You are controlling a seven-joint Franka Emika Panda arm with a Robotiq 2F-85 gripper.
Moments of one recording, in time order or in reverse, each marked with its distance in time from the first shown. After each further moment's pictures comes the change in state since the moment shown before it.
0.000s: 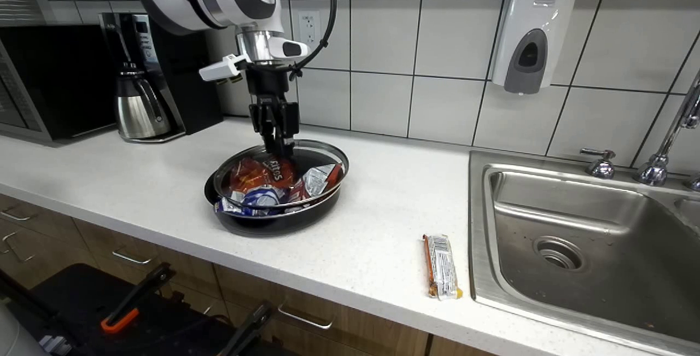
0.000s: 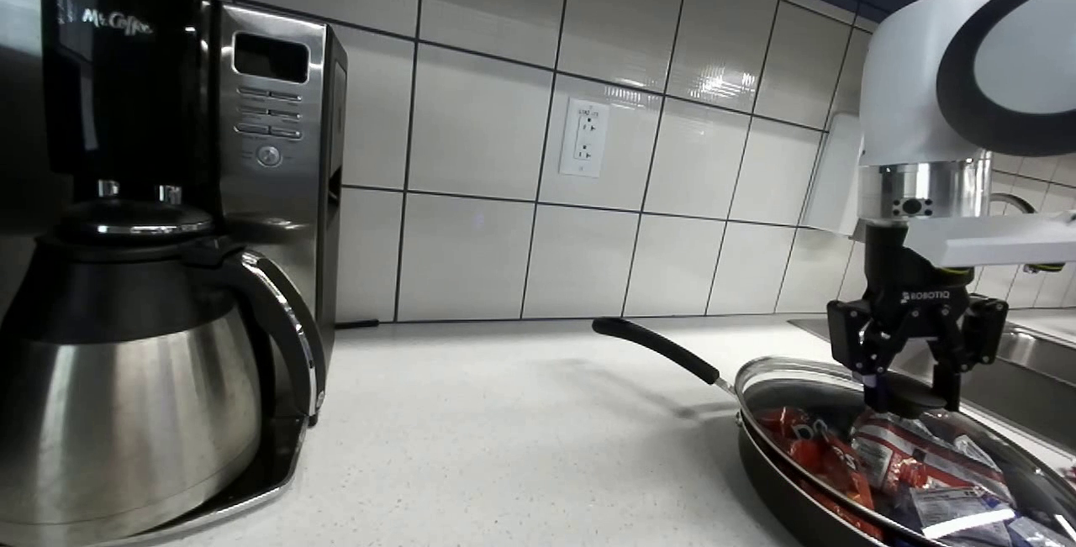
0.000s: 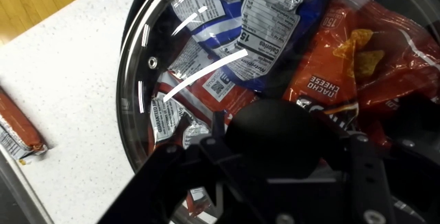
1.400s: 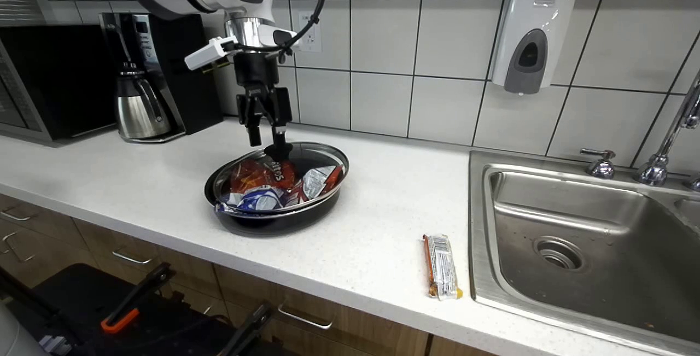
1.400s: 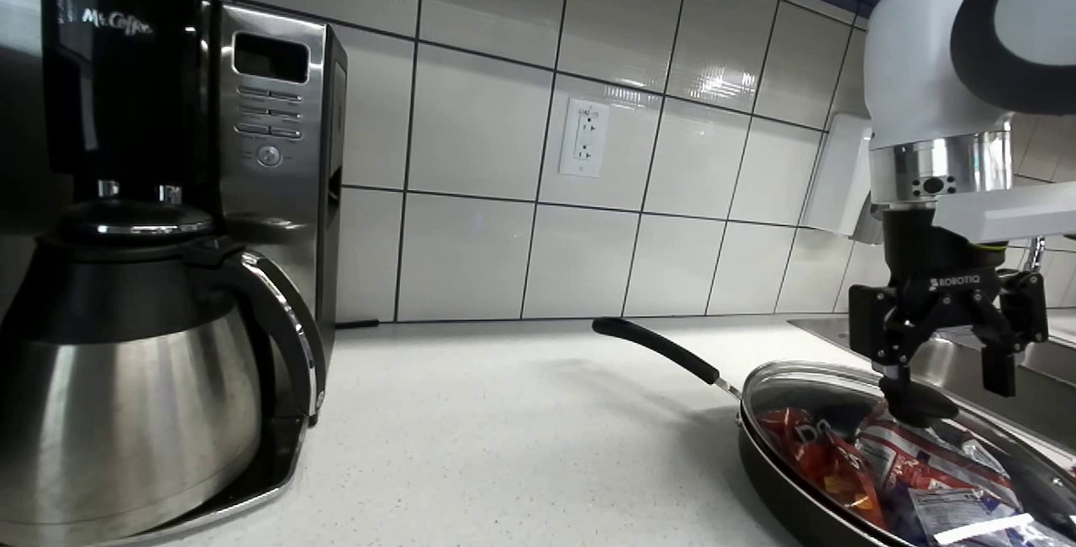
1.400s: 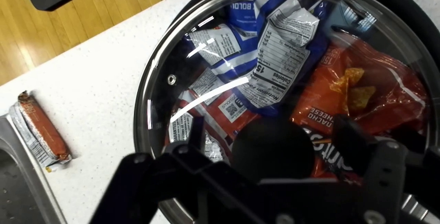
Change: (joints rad) arm 0.001 -0.055 0.027 0.000 0.005 -0.137 -0.016
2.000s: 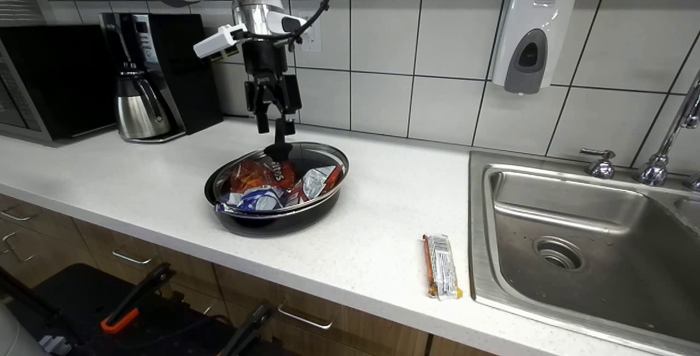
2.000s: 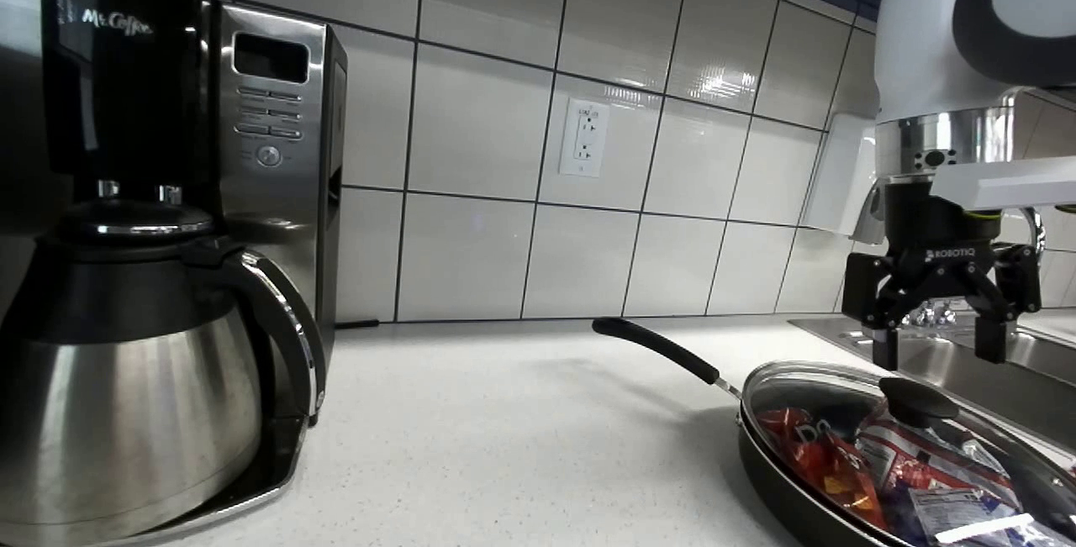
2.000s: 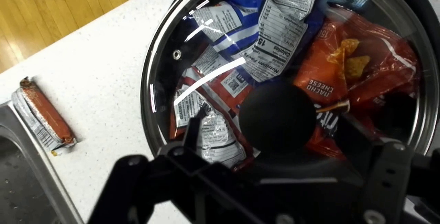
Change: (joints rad) arm -0.015 -0.020 -0.016 0.030 0.010 0.003 -0.022
